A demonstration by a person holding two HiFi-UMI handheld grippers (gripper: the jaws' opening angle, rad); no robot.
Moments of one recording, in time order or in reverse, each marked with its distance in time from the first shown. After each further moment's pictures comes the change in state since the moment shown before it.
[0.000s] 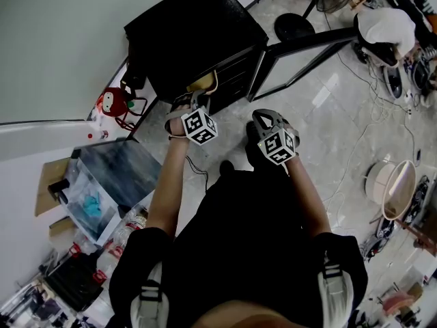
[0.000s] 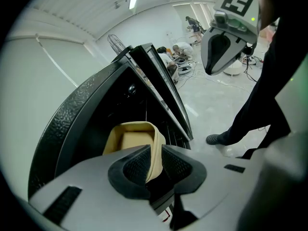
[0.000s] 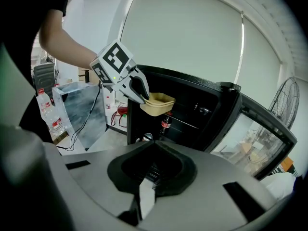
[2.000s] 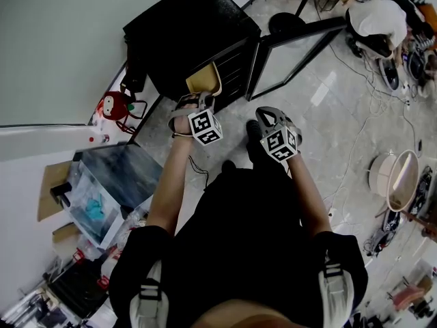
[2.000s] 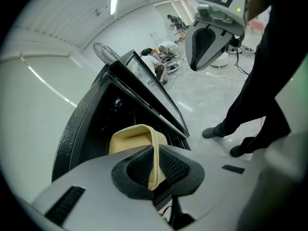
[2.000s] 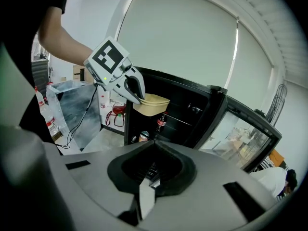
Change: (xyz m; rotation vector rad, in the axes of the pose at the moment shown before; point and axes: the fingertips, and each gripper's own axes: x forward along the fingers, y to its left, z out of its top) left arm -0.022 -0.036 0.022 0.165 -0.017 -0.026; right arm -0.033 0.011 -0.011 0.015 0.002 -0.089
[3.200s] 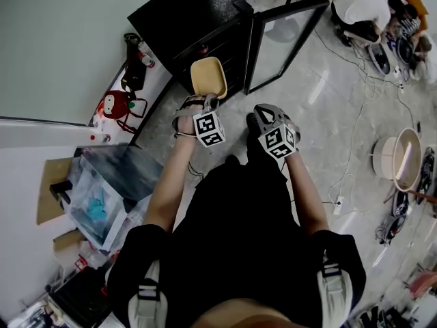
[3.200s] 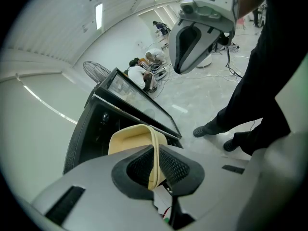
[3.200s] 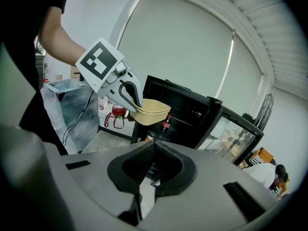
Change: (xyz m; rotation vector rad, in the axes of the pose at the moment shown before) left arm -0.075 -0.095 -0.004 0.139 -0.081 -0.006; right arm -0.065 0.096 0.001 0.006 -0.026 -0.108
